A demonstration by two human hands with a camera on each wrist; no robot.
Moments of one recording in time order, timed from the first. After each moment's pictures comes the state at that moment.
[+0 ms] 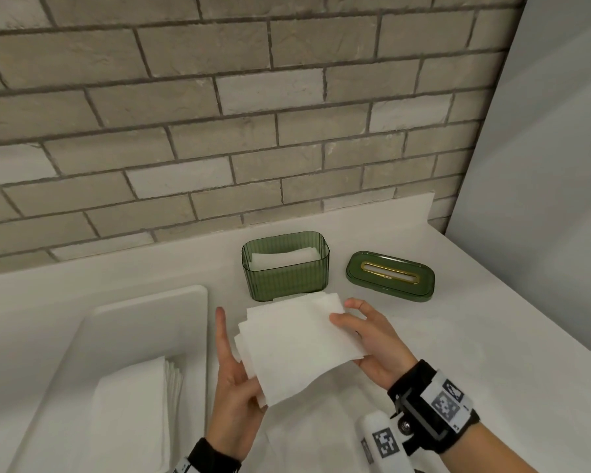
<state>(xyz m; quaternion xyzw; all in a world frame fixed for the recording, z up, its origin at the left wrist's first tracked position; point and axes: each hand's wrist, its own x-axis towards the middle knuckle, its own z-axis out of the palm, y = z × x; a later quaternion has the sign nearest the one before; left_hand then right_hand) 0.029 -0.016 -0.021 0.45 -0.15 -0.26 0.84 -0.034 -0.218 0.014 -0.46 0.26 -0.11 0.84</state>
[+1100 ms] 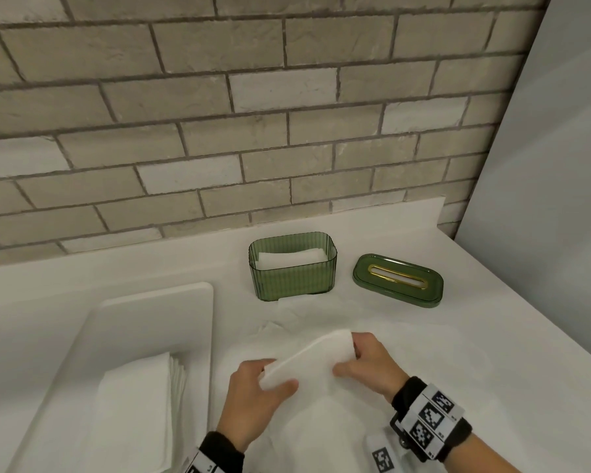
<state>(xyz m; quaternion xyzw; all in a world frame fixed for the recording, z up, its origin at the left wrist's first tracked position) 0.041 -0.018 -0.039 0.78 -0.15 -0.20 0.58 -0.028 -0.233 -0.050 -0.76 0.19 -0.04 0.62</state>
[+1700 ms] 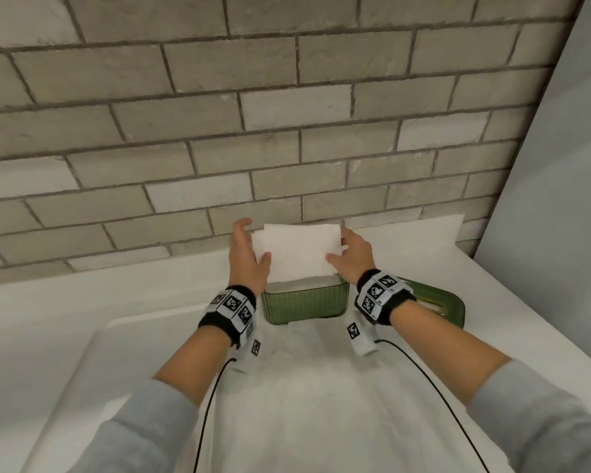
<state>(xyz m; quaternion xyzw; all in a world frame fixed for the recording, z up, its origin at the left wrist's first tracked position) 0.229 -0.110 0.043 0.79 -0.25 0.08 0.55 0.142 -0.295 0.045 -0.83 0.19 -0.23 0.47</state>
